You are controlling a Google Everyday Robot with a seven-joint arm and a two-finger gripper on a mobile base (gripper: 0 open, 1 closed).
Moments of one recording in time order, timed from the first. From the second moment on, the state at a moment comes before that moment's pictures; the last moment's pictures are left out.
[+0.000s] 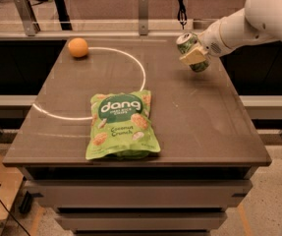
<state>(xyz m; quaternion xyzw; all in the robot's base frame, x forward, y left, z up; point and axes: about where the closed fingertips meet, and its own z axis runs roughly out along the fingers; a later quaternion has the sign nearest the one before) 0.741 -0.172 0.897 -0.48 0.77 0.03 0.42</state>
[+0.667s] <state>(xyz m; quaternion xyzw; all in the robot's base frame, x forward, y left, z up) 0.705 -0.171 0.866 -0.60 0.75 -0.07 0.26</state>
